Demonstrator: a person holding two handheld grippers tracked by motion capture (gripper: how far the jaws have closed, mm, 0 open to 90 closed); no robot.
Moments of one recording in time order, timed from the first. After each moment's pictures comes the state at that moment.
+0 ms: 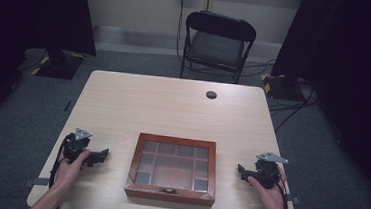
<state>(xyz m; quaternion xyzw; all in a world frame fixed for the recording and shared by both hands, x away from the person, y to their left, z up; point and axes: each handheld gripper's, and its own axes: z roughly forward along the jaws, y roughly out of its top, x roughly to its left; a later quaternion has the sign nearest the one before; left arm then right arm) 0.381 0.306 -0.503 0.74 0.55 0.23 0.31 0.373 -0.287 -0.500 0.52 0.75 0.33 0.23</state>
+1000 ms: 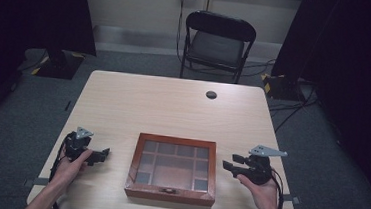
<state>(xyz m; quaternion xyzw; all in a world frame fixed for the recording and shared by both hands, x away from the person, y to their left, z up) 0.386 0.306 -0.504 0.75 0.53 0.22 0.32 0.356 -0.244 -0.438 0.42 0.78 0.45 0.11</state>
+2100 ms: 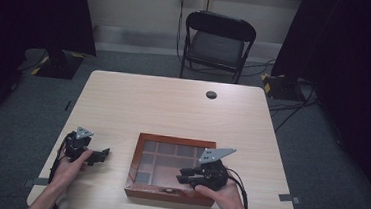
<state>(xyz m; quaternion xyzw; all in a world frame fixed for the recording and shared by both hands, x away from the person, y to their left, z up) 0.387 0.306 -0.503 0.75 0.53 0.22 0.32 0.334 -0.124 -0.426 0.23 0.85 0.46 -0.03</state>
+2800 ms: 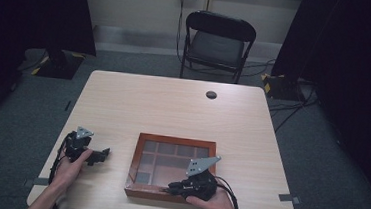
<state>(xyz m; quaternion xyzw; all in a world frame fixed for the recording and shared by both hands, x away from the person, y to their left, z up) 0.387 0.306 -0.504 0.76 0.53 0.22 0.32 0.319 -0.102 -0.444 0.17 0.88 0.45 -0.06</state>
